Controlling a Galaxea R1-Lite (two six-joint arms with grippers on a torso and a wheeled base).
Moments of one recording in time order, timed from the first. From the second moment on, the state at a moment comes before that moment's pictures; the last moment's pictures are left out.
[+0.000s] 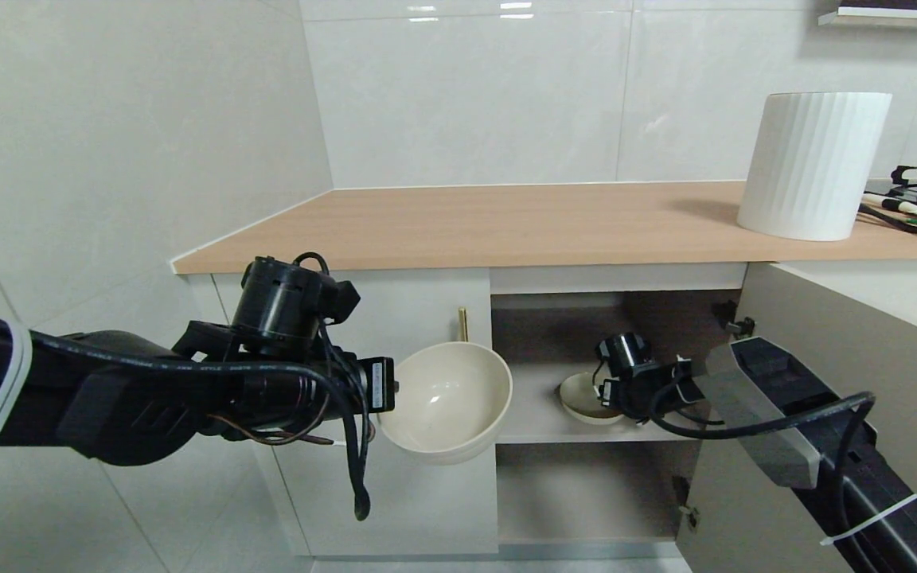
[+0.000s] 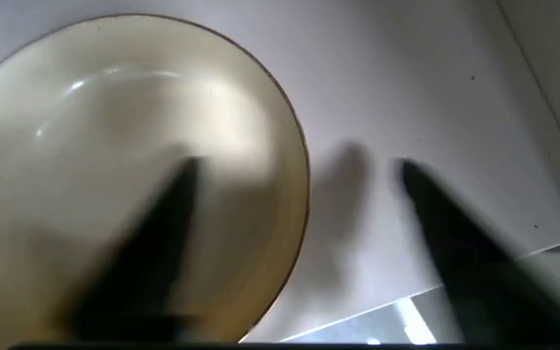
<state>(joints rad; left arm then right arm) -0.44 1.79 -0.94 -0.15 -0.02 -0.39 0.29 2.85 -2.00 -0.01 -0.47 0.44</state>
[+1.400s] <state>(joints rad) -0.68 2.06 -1.03 -0.20 0.27 -0.40 0.67 1.88 -1.12 0.11 -0.11 0.40</state>
